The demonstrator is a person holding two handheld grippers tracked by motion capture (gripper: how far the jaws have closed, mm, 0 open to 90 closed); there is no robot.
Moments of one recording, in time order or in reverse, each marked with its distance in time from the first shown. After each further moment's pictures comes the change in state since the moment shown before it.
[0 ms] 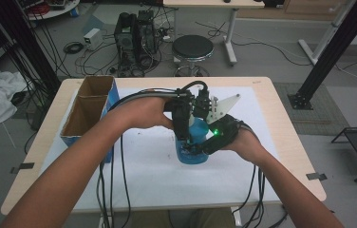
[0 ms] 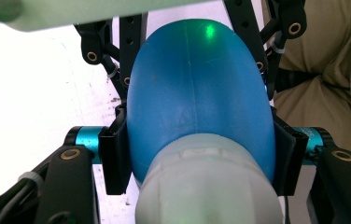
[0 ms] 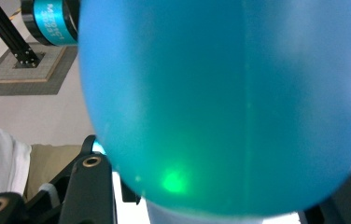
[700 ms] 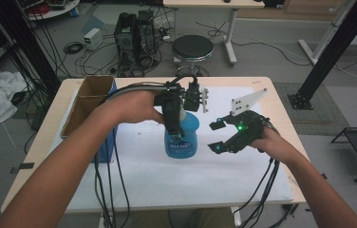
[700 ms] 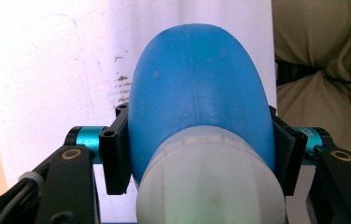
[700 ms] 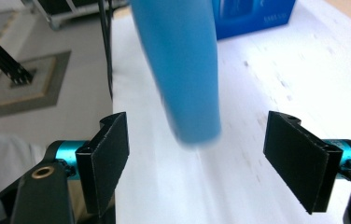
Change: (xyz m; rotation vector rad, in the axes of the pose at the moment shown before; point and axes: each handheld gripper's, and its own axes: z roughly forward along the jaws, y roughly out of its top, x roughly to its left) left arm 0.004 -0.022 -0.018 0.015 0.019 -0.061; right arm 0.002 -0.021 -0.057 0.041 -0.084 0.177
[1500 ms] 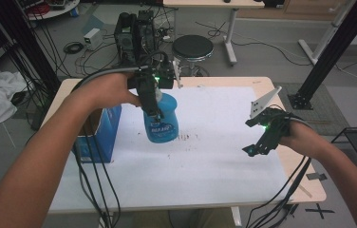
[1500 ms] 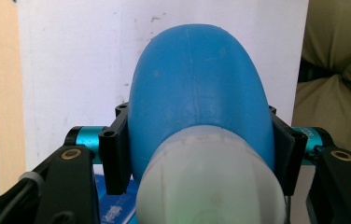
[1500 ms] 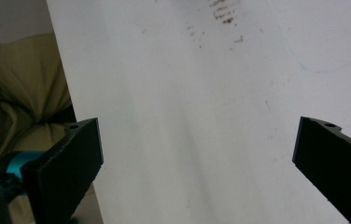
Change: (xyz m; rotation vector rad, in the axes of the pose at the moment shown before) left arm 0.024 -0.050 -0.036 0.014 0.043 -0.173; right arm -0.013 -0.023 -0.049 0.410 -0.163 0.055
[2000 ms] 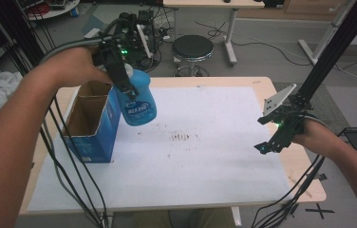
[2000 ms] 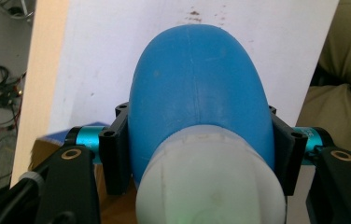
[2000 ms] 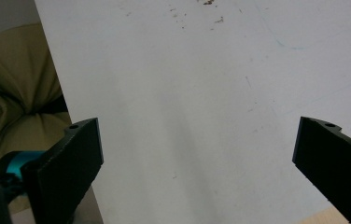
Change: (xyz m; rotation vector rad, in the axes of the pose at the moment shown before) left arm 0.024 -0.053 -0.055 -0.009 0.064 -0.187; right arm -0.009 -0.019 -0.021 0.011 -0.053 0.019
